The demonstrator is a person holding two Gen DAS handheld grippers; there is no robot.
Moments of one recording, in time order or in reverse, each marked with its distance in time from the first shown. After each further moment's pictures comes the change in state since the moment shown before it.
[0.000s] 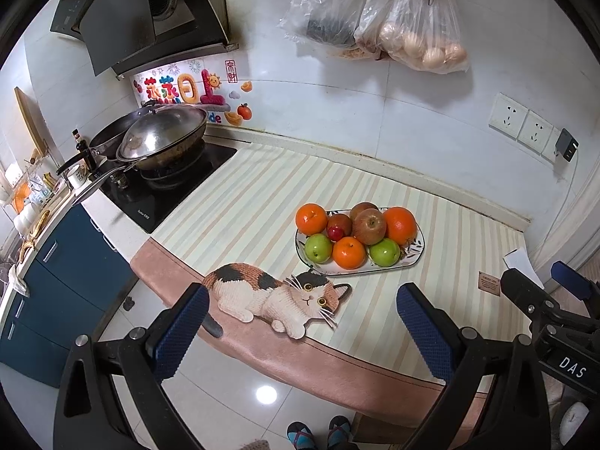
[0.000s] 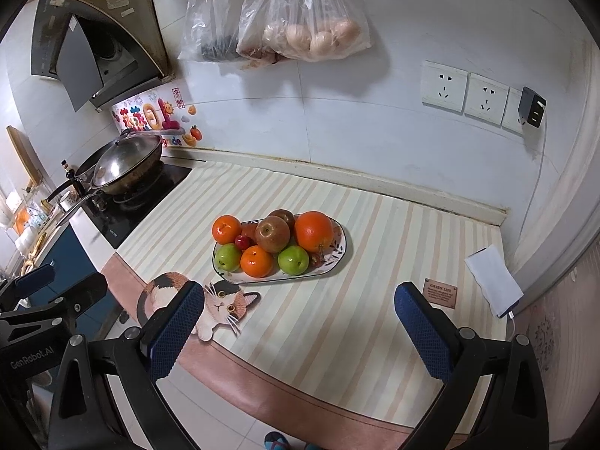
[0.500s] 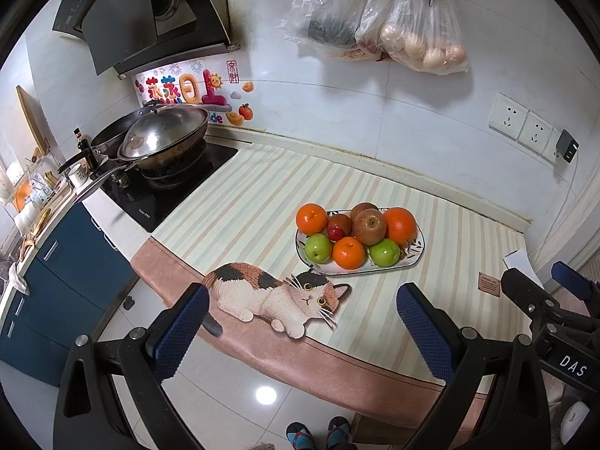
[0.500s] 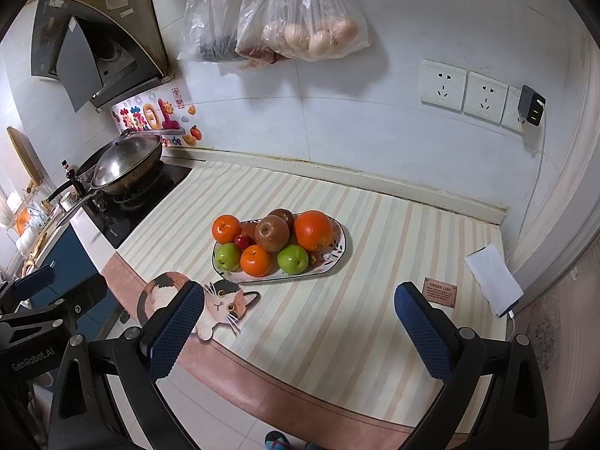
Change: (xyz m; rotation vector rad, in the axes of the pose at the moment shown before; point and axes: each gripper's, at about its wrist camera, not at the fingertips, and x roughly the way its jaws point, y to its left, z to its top) left arm 0.000 -0.001 0.001 -0.001 0.001 0.001; right arm -0.002 -0.001 -0.003 0.001 0.003 -0.007
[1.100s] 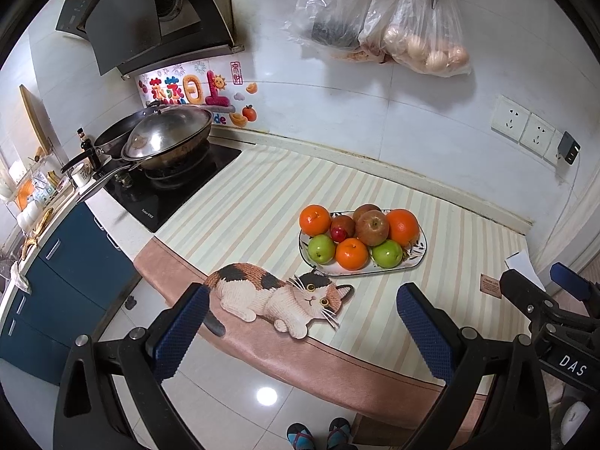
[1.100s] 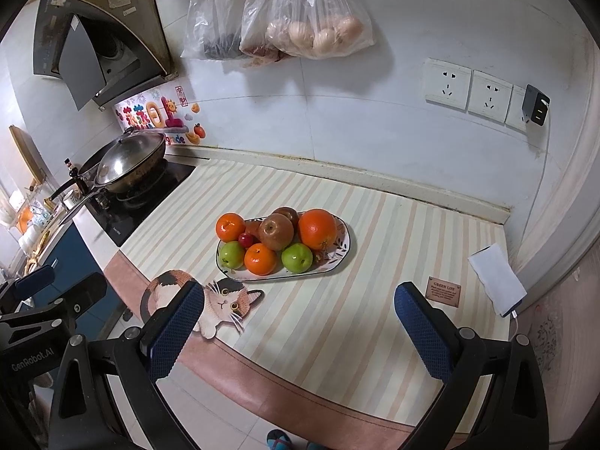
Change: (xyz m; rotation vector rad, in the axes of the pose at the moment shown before) left arm -0.003 0.002 0.000 -0.002 -0.004 0.007; right arm 0.000 0.006 0.002 0.002 0.007 0.013
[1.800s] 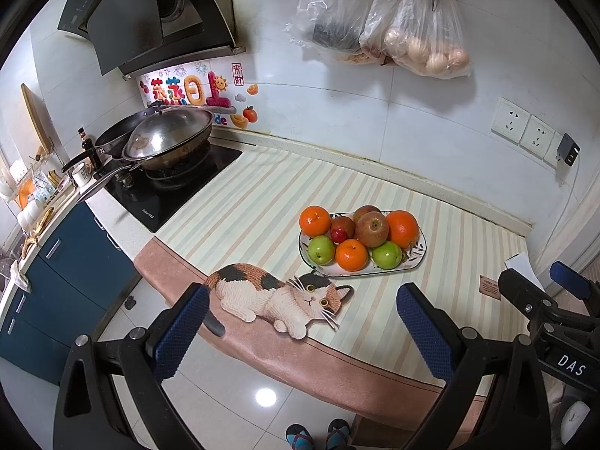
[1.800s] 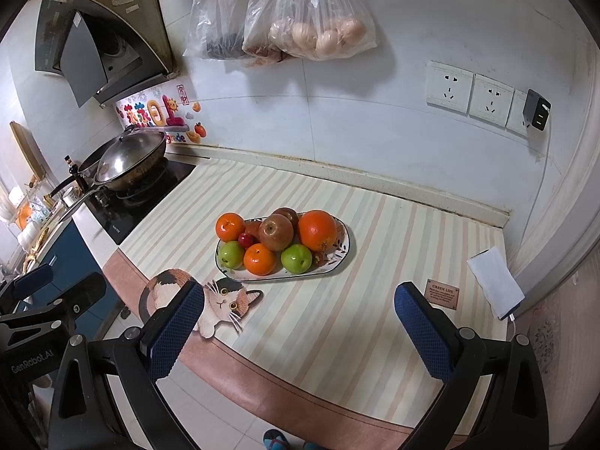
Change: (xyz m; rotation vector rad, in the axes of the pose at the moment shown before) left arm 0.000 0.001 -0.001 -0.001 -0.001 -0.001; right arm -0.002 0.000 0.001 -0.009 -0.004 -0.002
